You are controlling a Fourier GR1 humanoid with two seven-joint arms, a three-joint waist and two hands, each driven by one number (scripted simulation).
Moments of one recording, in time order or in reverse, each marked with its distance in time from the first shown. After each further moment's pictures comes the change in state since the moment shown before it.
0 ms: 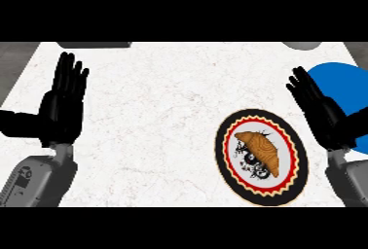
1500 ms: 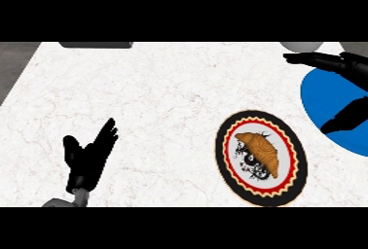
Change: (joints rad) left arm 0.268 -0.008 -0.170 0.144 -0.025 -0.173 0.161; right arm -0.386 -0.352 0.133 0.276 0.587 0.498 -0.574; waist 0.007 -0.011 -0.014
